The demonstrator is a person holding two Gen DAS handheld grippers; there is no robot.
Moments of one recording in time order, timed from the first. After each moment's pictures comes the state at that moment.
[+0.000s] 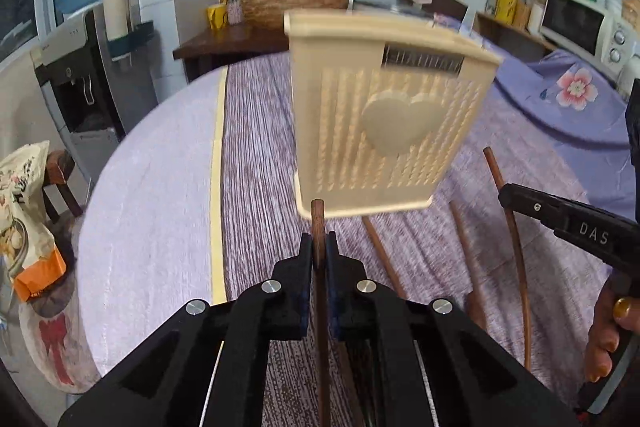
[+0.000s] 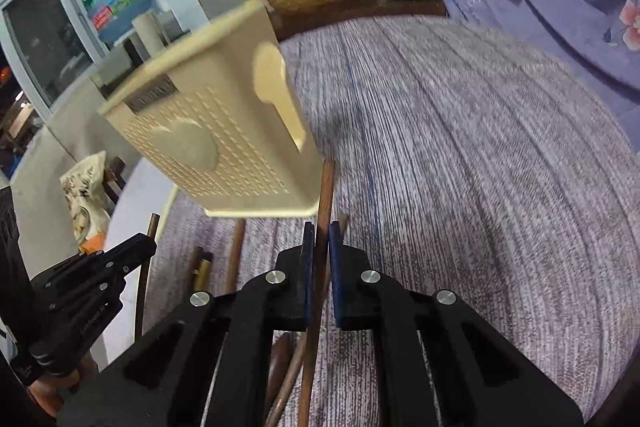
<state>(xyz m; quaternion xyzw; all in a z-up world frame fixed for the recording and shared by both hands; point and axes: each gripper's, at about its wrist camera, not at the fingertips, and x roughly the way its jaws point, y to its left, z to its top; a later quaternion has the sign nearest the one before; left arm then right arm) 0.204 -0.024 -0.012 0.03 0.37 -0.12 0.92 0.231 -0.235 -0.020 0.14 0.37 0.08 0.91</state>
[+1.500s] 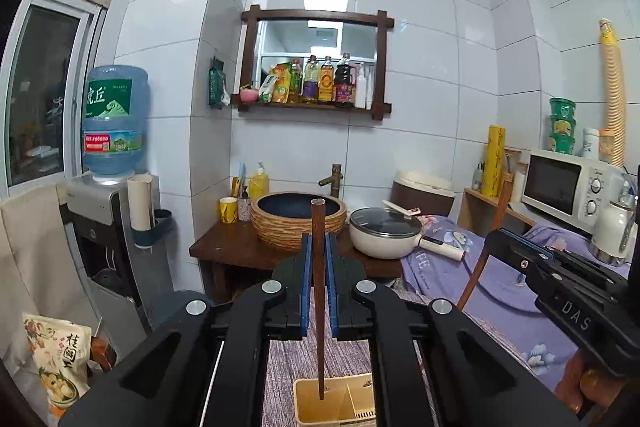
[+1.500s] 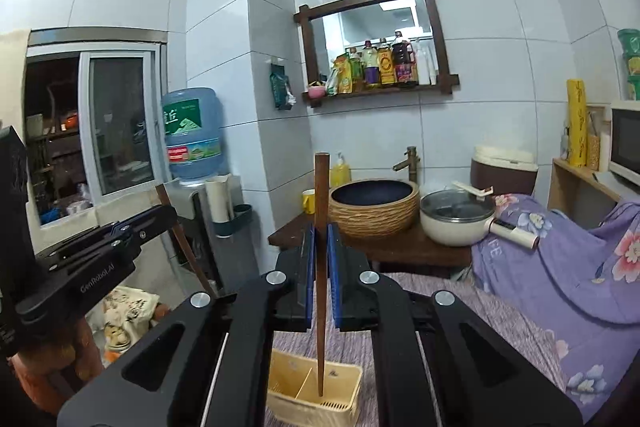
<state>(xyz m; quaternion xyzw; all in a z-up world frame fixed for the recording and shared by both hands) 0.220 -0.034 0.234 -0.02 0.10 -0.11 0.99 0.233 -0.202 0.244 0.05 0.09 0.10 0.99</state>
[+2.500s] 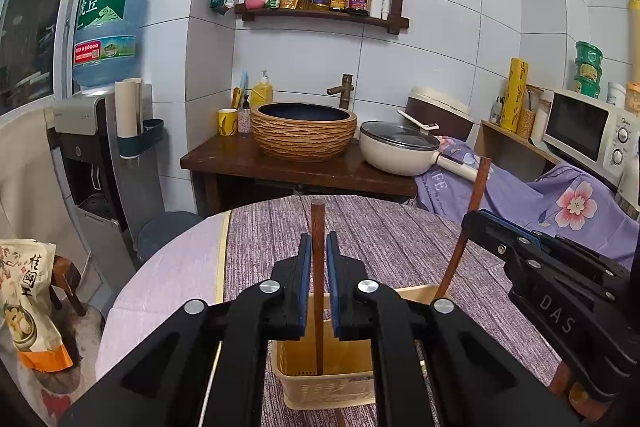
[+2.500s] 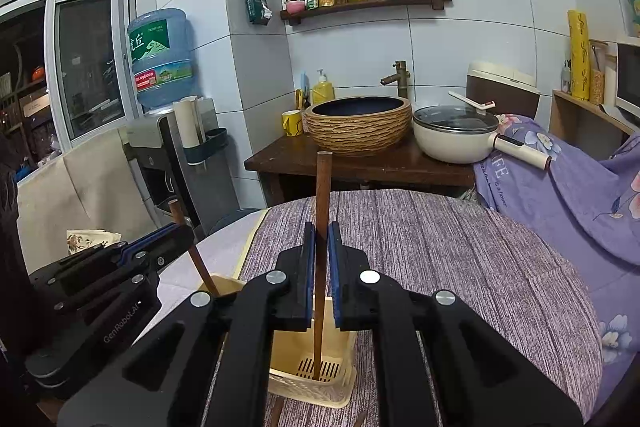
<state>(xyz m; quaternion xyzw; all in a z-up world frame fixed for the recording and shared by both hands) 0.274 -0.045 0.108 -0.02 0.22 -0.11 0.97 0.294 -0.193 0.114 0.05 0.20 0.09 0.97</state>
